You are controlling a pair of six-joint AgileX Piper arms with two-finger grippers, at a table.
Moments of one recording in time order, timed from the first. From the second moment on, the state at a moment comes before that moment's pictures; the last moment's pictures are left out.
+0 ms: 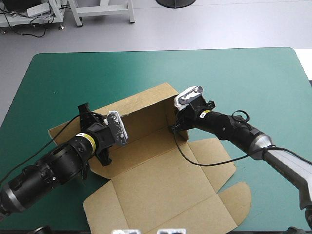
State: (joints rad) left arm -0.80 1.08 -0.92 0.65 0.76 0.19; right arm 0.56 1.51 -1.02 0.56 0.19 -0.57
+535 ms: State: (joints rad) left arm -1.02 1.02 -1.09 0.55 1.03 0.13; right arm 0.56 1.51 -1.02 0.56 0.21 -0.52
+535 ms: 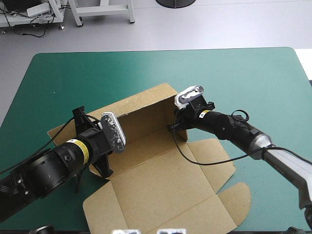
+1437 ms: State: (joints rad) left arm -0.26 1.16 -1.46 0.27 1.24 0.07; right arm 0.46 1.52 -1.23 0.25 0.72 -0.16
